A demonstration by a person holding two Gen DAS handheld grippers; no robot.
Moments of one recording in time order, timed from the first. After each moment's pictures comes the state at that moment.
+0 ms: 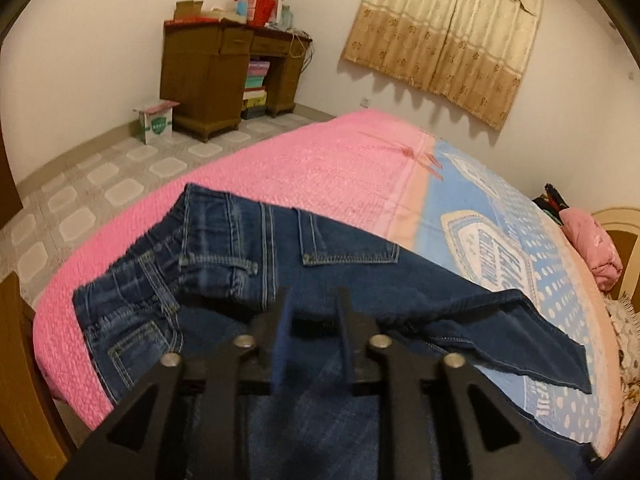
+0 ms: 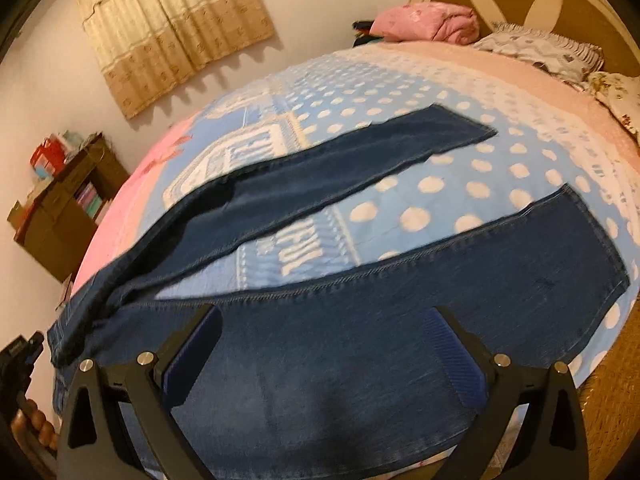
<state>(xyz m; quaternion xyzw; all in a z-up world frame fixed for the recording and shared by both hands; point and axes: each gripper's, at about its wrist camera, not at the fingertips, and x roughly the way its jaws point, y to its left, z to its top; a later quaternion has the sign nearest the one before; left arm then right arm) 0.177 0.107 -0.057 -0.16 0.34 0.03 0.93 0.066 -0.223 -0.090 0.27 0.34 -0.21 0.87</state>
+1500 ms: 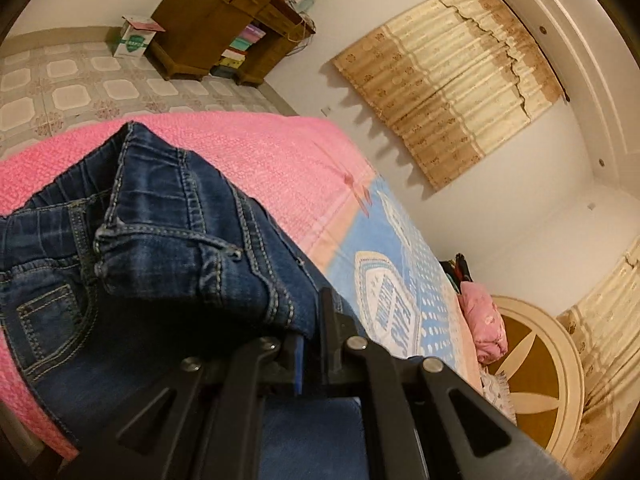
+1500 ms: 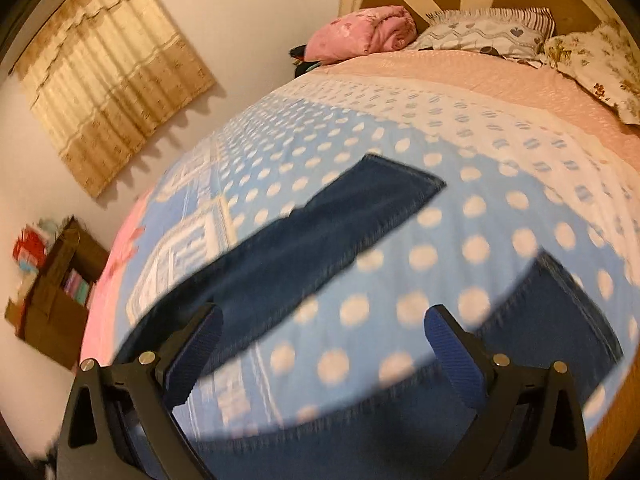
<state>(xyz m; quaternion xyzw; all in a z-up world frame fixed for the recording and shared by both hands) 0.175 0.148 -0.050 -0.38 0.32 -0.10 0.86 0.089 -0.399 -0.065 0.36 0.27 -0.29 0.85</state>
